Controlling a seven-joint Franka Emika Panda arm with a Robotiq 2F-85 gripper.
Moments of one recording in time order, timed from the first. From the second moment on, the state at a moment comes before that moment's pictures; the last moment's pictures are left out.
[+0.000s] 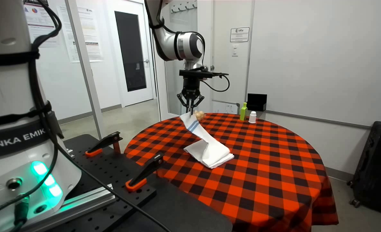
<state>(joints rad) 0.02 0.72 0.15 -1.78 -0.25 2.10 -0.41</state>
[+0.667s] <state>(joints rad) -0.02 0.75 0.17 -1.69 0.07 2.23 -0.38</state>
